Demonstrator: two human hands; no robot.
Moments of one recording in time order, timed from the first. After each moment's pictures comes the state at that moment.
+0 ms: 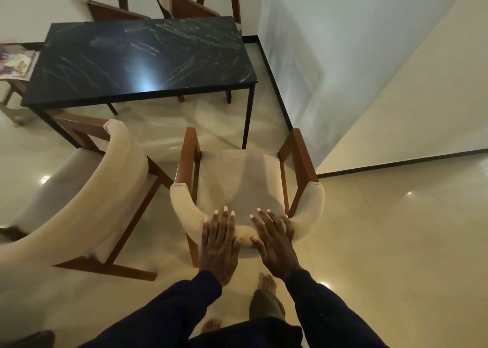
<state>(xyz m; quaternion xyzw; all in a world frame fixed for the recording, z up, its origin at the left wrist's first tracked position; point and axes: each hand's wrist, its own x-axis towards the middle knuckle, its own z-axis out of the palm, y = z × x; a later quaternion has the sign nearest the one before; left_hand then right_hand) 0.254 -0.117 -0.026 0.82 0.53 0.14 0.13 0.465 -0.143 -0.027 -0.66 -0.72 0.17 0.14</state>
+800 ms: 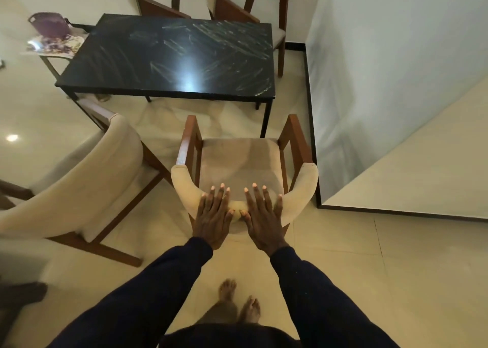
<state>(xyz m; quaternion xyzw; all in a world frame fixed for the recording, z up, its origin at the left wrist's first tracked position) 0.386 0.025 -0.025 0.77 0.62 0.12 0.10 0.590 0.036 -0.014 -0.58 -0.81 0.07 0.07</state>
